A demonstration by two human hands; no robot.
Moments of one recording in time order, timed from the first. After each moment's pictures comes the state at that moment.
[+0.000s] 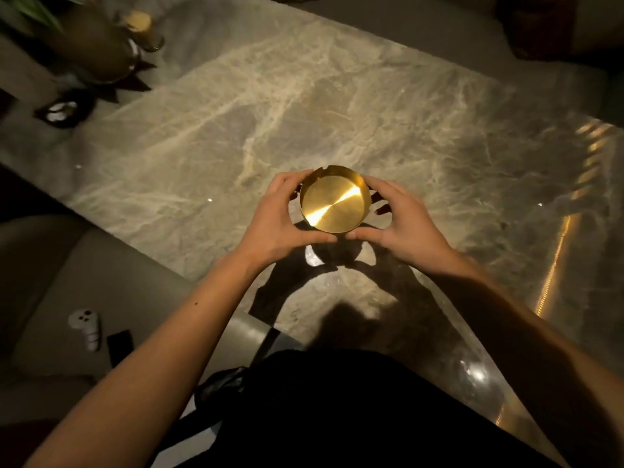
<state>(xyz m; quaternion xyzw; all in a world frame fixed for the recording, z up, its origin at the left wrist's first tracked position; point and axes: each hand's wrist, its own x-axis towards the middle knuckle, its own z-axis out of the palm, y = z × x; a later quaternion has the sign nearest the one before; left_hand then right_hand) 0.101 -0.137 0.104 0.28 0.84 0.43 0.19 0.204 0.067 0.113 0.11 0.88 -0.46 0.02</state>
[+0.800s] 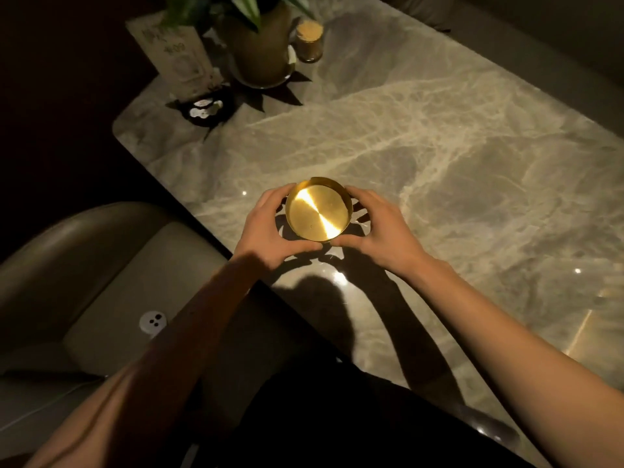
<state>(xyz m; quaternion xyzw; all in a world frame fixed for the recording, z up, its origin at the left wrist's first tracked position) -0.100 -0.401 0.051 0.12 0.86 0.47 0.15 -0.055 -0.187 0.065 0.01 0.90 -0.43 0.09</state>
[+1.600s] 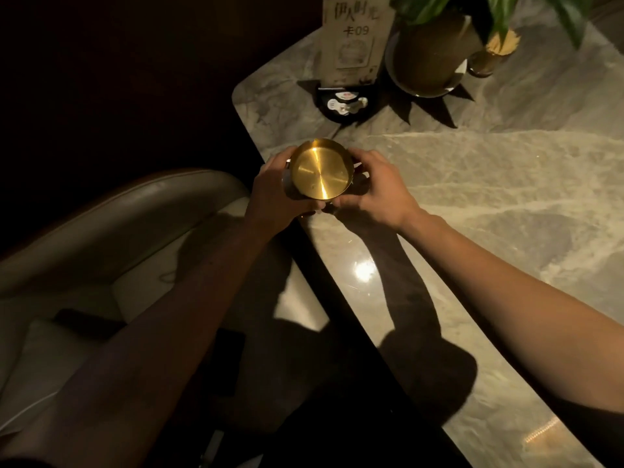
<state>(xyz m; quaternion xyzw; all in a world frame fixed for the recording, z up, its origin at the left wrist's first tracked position) -0.229 -0.578 -0.005 -0.04 0.89 0.46 0.06 -0.256 -0.374 0.013 -0.10 0.90 -0.38 0.17</state>
